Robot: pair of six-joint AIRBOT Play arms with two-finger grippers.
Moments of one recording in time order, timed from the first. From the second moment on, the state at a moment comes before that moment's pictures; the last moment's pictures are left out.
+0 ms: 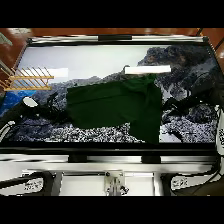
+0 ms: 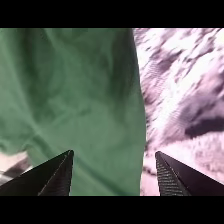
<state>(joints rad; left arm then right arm) 0.04 -1.38 0.87 0.90 -1.09 -1.29 -0.31 -1.65 1.25 2.10 -1.33 -1.79</state>
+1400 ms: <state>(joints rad) 0.04 -0.92 2.04 0.97 -1.06 -1.22 -0.15 -0.85 1.86 2.06 -0.90 -1.92</state>
